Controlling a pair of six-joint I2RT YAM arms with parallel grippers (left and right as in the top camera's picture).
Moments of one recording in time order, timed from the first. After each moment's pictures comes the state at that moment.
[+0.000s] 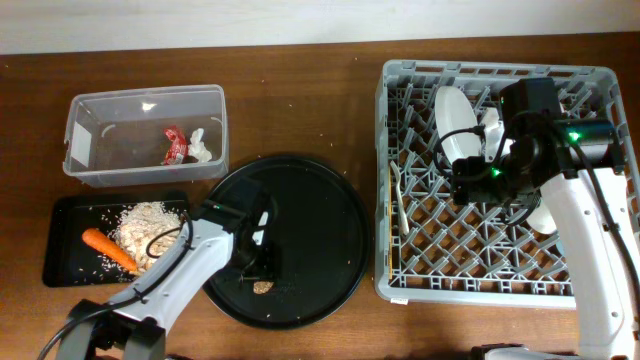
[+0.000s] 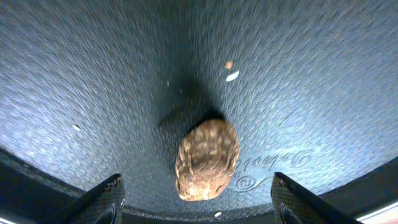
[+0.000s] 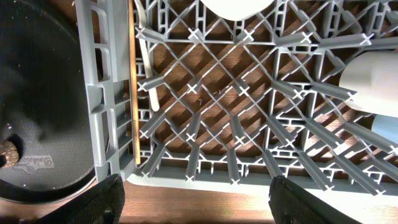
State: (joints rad) left arm -0.38 1.52 0.85 -0.93 0.12 -0.32; right arm 0.03 1.46 1.54 -1.45 -0.07 0.11
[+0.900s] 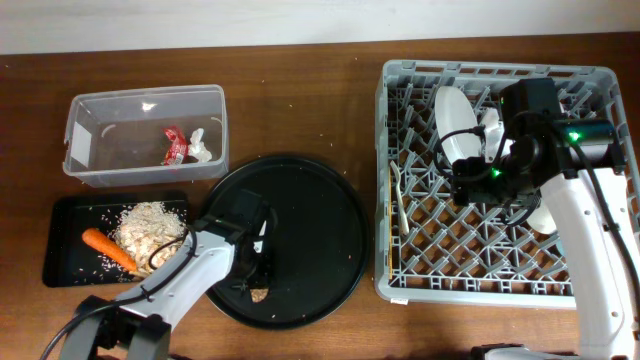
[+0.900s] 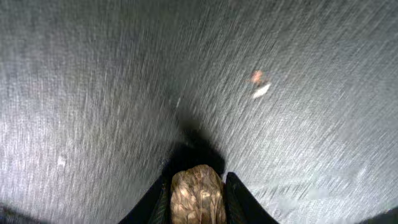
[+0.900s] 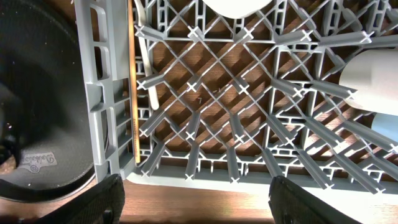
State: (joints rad) left arm -0.39 1.52 0.74 -0.80 0.12 -0.37; right arm 0.03 1.46 1.54 -1.46 -0.07 0.11
